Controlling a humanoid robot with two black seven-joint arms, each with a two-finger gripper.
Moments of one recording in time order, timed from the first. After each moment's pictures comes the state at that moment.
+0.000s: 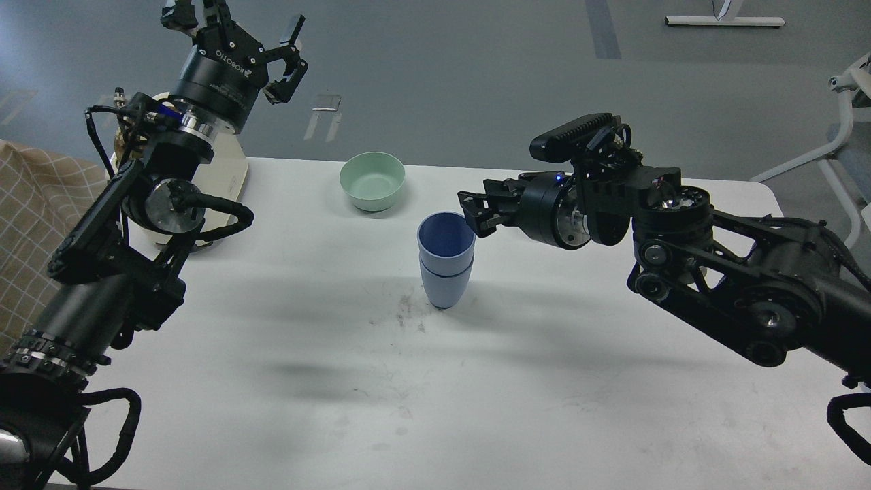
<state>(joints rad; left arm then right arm) -0.66 0.27 -1.23 -1.02 0.42 -0.34 -0.28 0.95 -0.30 0.56 1.44 -1.77 0.49 -0.27</state>
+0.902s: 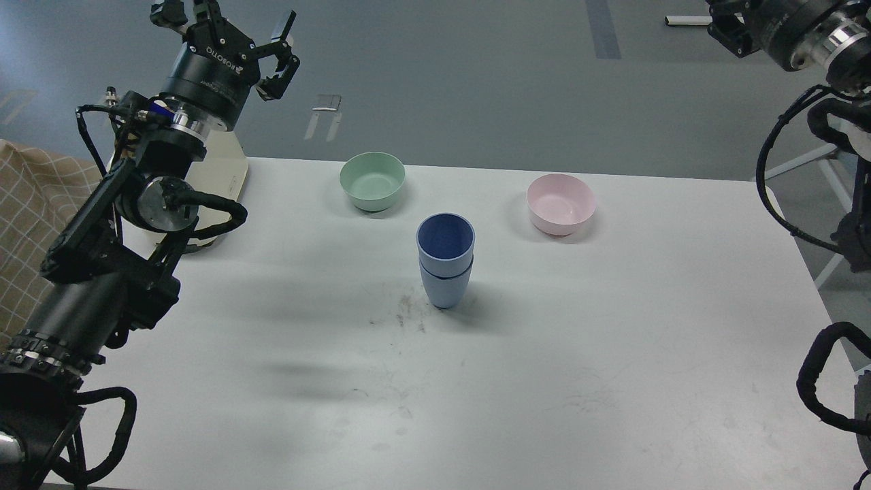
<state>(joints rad) -0.65 0.29 -1.24 -1.02 0.40 -0.34 -0.29 0.84 -0.19 1.65 1.05 -1.15 0.49 -0.24</state>
